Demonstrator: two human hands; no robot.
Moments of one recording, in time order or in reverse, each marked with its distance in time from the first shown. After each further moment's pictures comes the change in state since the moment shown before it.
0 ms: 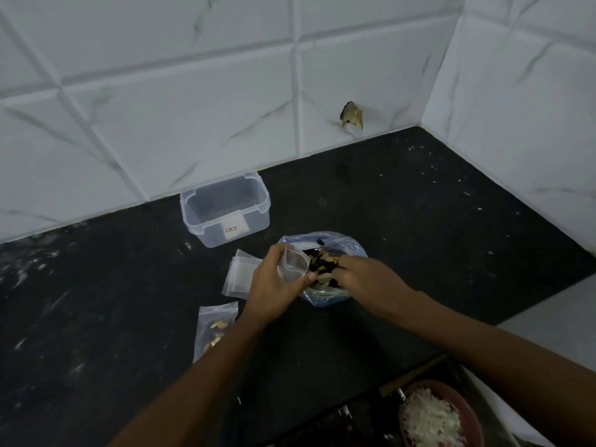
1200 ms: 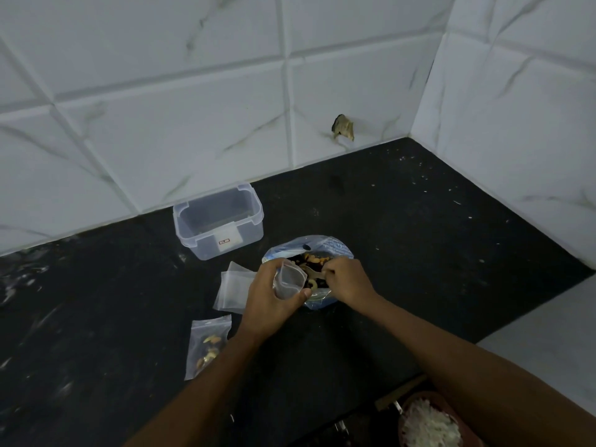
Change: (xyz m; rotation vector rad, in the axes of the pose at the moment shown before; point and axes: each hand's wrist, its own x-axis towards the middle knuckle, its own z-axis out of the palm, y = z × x) left_hand -0.001 -0.009 0.007 0.032 0.012 0.024; right_hand 0.043 0.007 0.038 0.514 0.071 0.558
